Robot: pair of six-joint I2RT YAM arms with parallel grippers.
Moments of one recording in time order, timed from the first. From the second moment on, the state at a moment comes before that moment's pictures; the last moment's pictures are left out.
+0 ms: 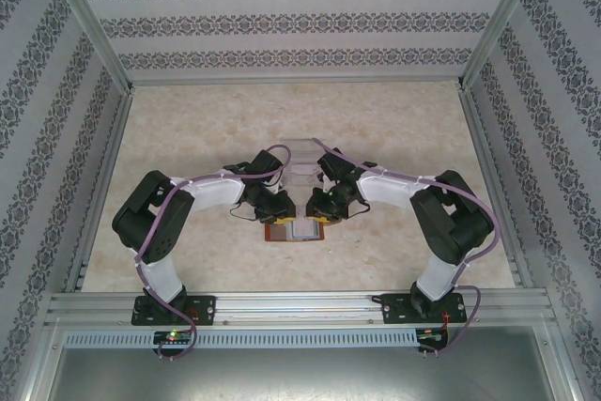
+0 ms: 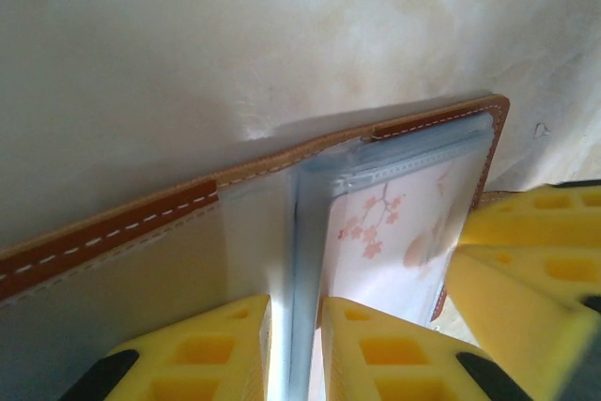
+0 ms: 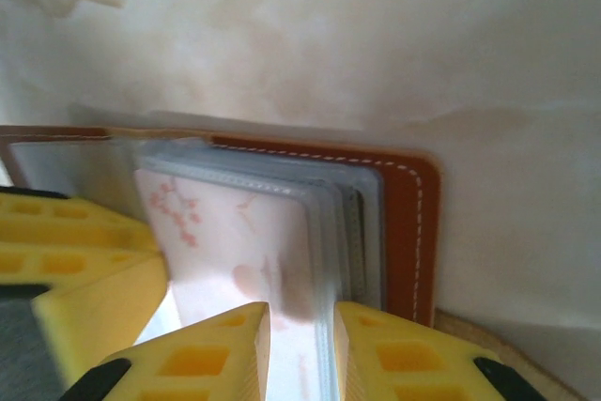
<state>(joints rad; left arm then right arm) -0.58 1.78 0.98 -0.42 0.51 -0.79 0.61 1.74 0.96 -0.48 -0.45 0.76</state>
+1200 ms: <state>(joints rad) -0.58 1.72 0.97 -0.43 0.50 -0.79 0.61 1.74 0.96 -0.48 -0.45 0.76</state>
